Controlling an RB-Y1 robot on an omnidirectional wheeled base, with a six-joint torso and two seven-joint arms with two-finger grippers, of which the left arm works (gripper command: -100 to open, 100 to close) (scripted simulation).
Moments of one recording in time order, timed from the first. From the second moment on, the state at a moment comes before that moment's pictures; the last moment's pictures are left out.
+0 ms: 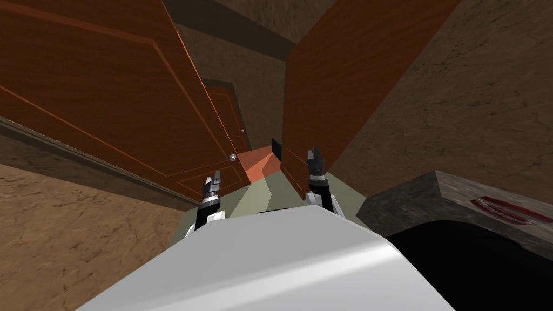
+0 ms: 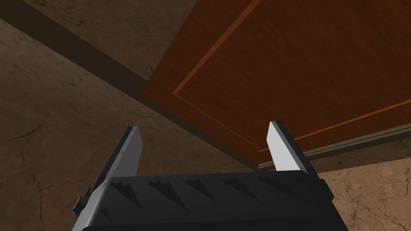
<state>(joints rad) 0.36 0.09 0.24 -1.67 0.06 -0.62 -0.81</state>
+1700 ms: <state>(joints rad) 0.26 0.06 0.43 -1.26 0.07 -0.69 -1.24</state>
